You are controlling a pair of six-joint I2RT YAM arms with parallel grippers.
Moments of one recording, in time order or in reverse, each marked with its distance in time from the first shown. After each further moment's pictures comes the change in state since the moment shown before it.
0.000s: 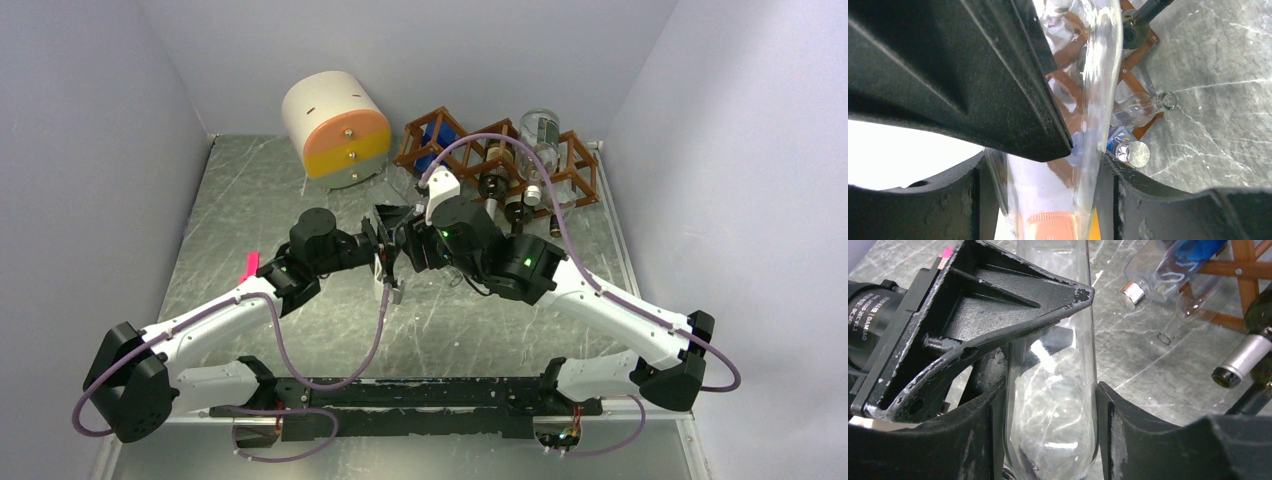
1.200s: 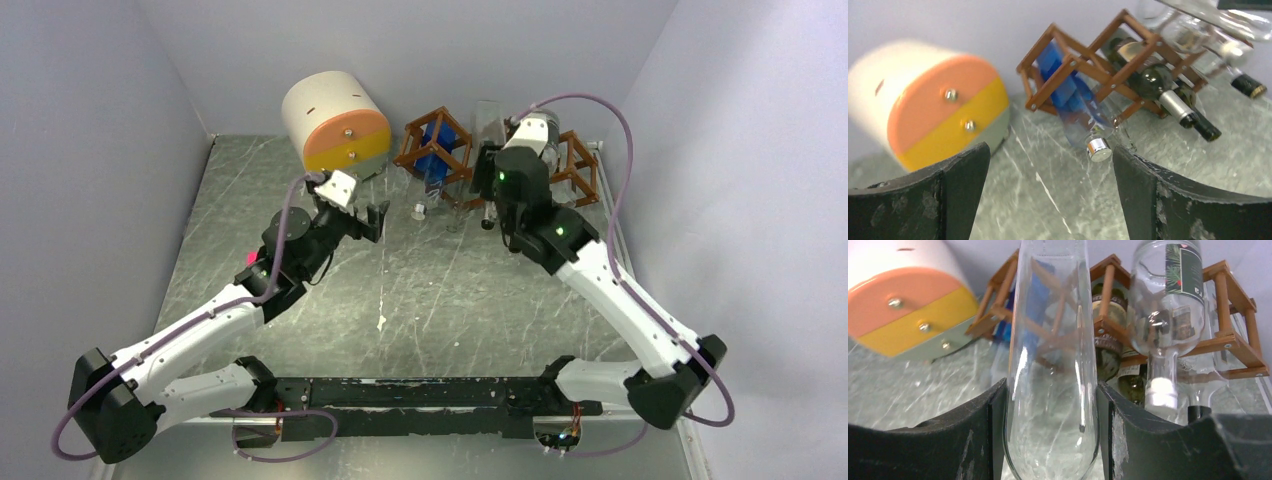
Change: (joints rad) left arm -0.006 -0.124 0.035 0.033 -0.663 -1.286; right arm -0.318 -0.060 -0.005 0.192 0.280 -0.010
